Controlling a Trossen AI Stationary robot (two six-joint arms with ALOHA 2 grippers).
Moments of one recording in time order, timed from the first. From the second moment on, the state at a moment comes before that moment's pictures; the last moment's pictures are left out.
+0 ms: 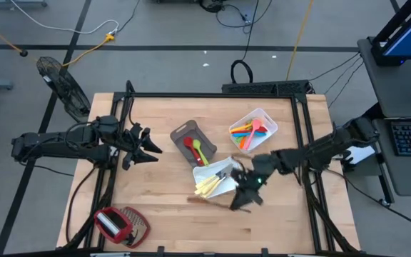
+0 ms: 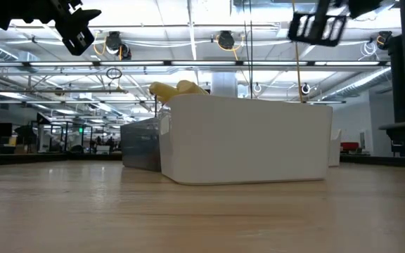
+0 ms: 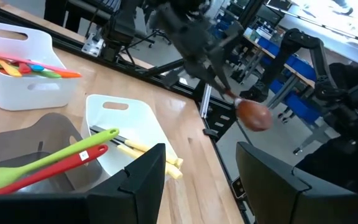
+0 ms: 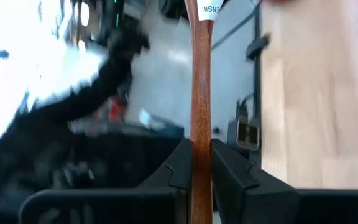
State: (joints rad) left arm 0.13 0.58 0.49 -0.08 0.47 -0.42; right arm 0.31 1.41 0.79 0.37 -0.55 1.01
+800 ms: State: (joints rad) left arm 0.13 0.58 0.49 -0.08 0.36 -0.19; right arm -0.32 1.50 0.79 0.42 -0.87 1.66
